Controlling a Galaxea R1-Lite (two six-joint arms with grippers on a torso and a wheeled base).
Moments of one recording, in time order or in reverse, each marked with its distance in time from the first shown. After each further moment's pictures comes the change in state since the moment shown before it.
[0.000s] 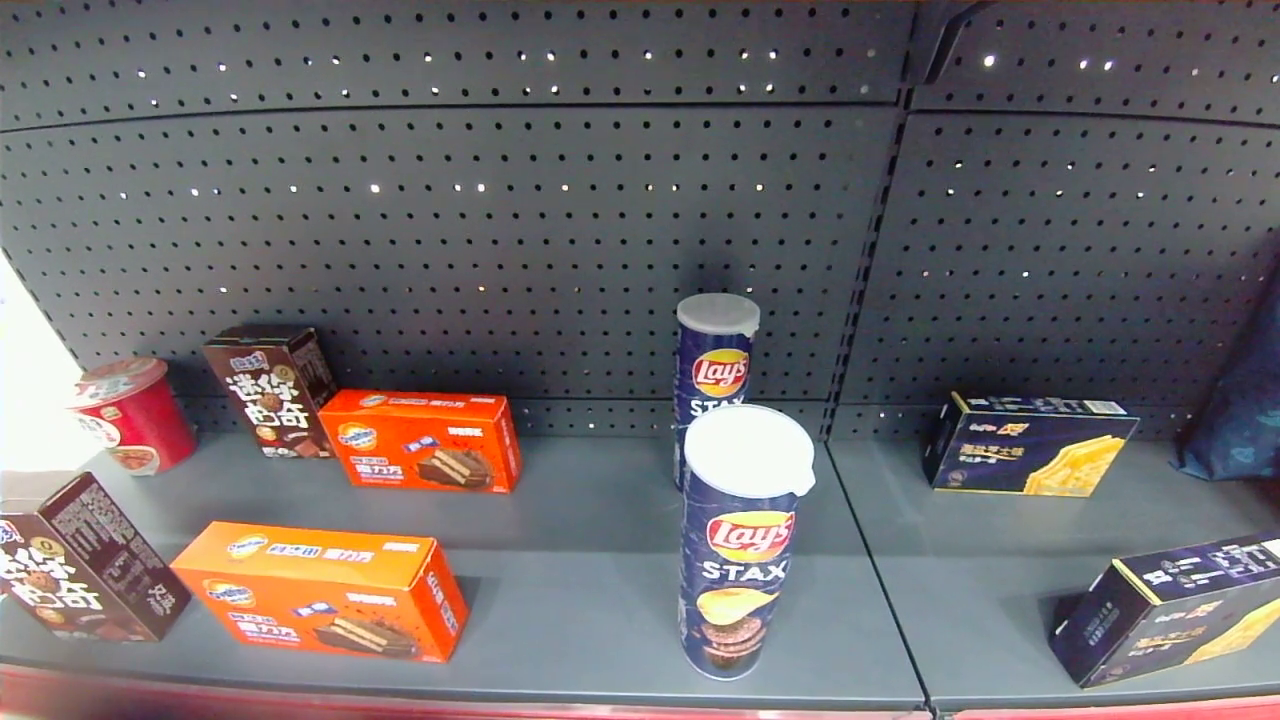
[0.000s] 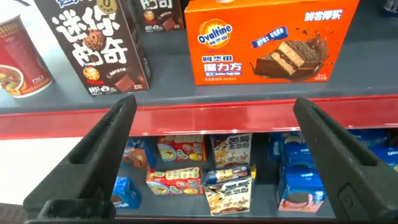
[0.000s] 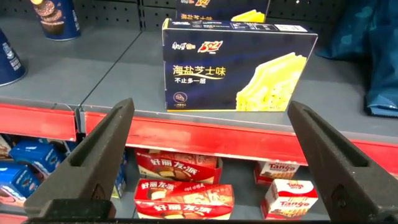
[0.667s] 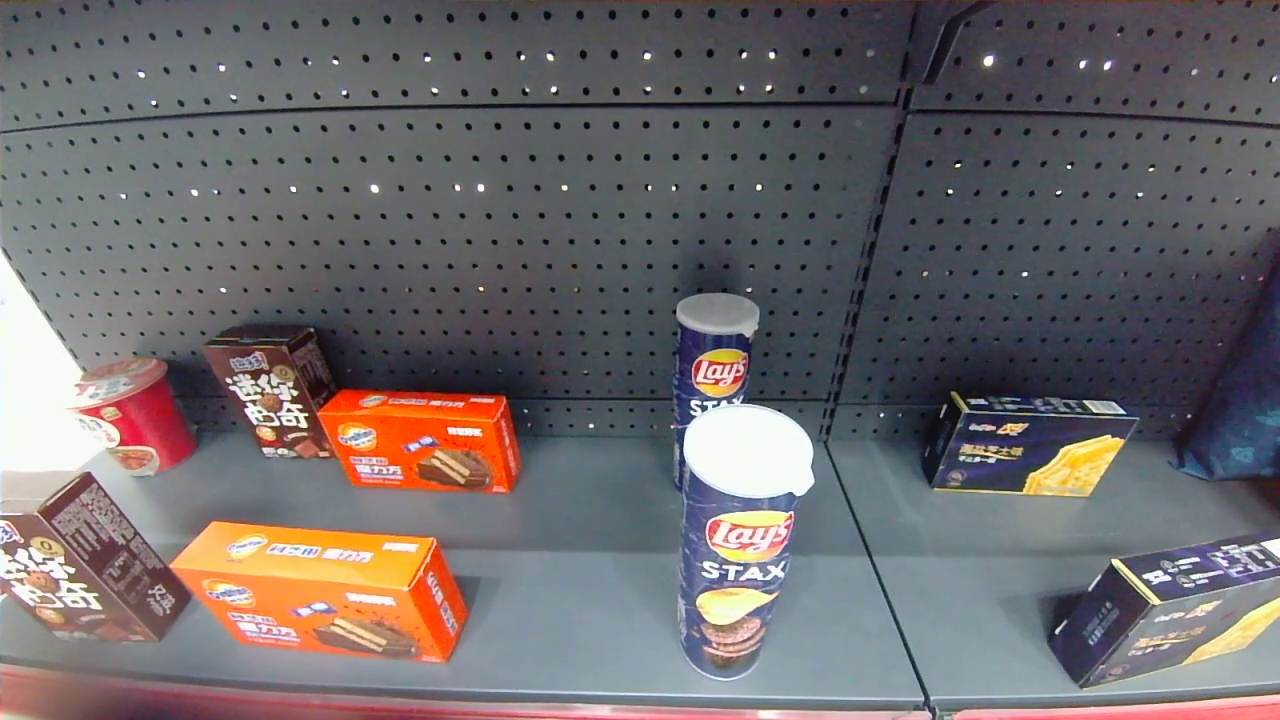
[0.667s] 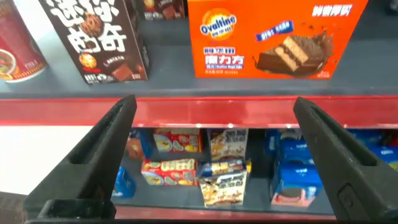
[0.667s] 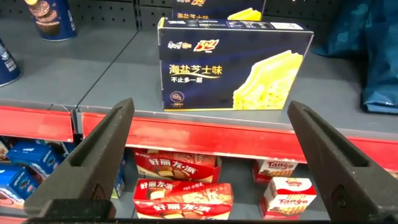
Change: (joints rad) left arm -0.002 0.029 -0.002 0.001 0.019 -0.051; right arm 0.000 0.000 -0.002 0.004 -0.017 0.005
